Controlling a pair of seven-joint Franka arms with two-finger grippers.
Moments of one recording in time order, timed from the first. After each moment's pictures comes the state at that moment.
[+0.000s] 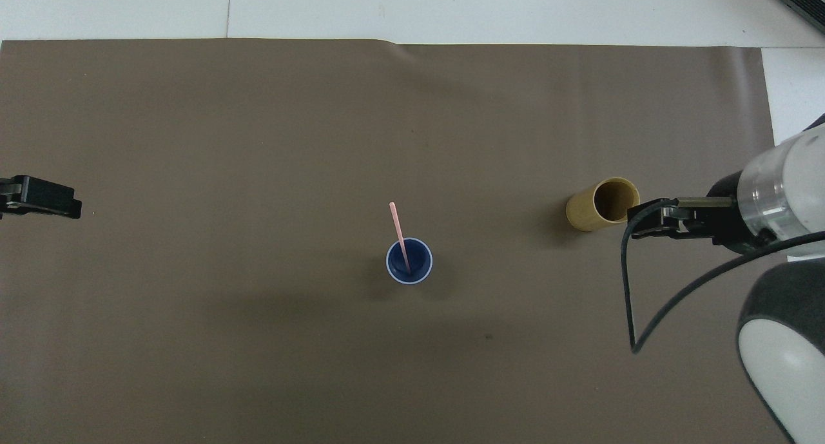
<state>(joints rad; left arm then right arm) -0.01 -0.05 0.00 -1.61 -0.02 1.54 0.04 0.00 -0.09 0.17 -1.63 -0.01 1.50 0.28</state>
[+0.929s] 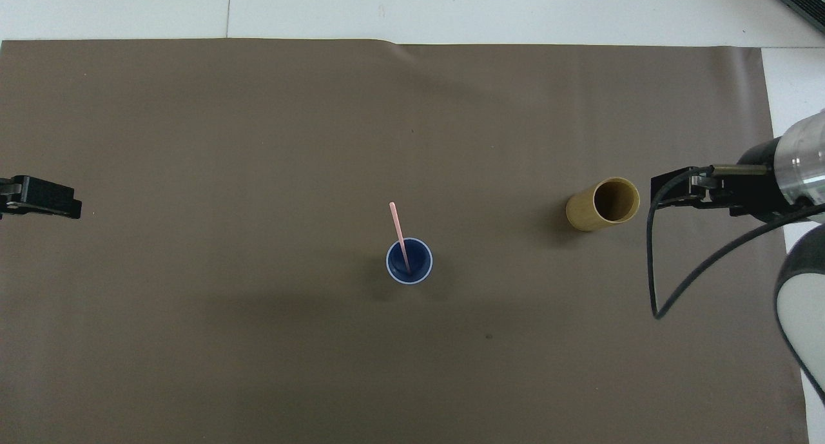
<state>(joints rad) -0.01 -0.05 0.00 -1.61 -0.02 1.54 0.04 -0.02 -0.04 0.15 -1.57 0.00 1.55 0.24</state>
